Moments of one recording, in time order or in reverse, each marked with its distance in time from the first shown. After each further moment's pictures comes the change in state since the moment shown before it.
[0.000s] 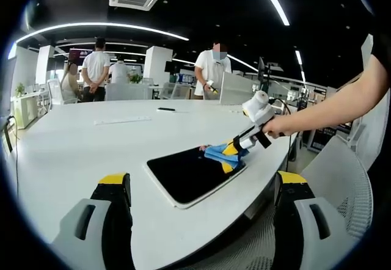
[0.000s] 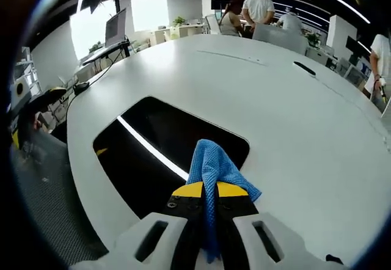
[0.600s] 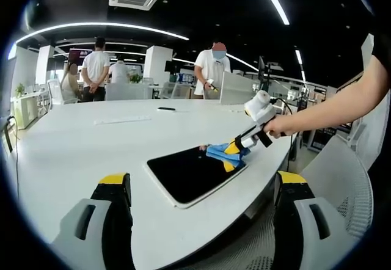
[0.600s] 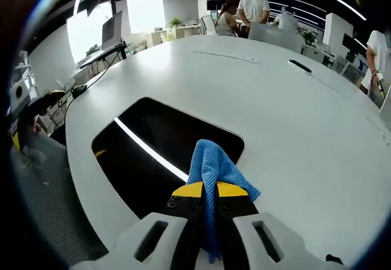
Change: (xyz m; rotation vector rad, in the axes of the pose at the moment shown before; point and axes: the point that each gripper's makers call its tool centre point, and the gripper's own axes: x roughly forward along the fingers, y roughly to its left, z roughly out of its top) left arm 0.000 -0.001 -0.001 0.002 0.004 0.000; right arm -0.002 -0.002 -0.002 0.035 -0.010 -0.014
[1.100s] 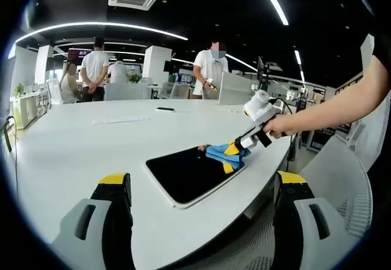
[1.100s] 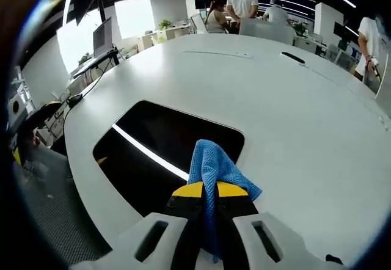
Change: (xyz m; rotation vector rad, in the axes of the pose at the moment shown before) left arm 0.000 -0.001 0.000 -0.001 -0.002 -0.007; right arm -0.004 0.006 -0.005 0.069 0.015 -0.007
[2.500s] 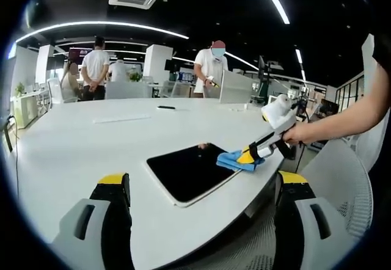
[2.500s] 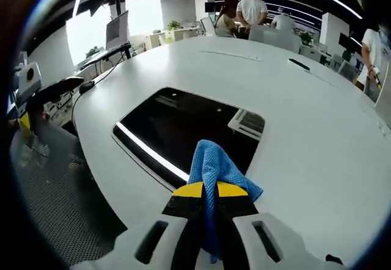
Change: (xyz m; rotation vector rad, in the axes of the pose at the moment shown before) left arm 0.000 0.001 -0.003 -0.001 0.017 0.006; right arm -0.020 0.034 -0.028 -0.075 -0.039 -0.009
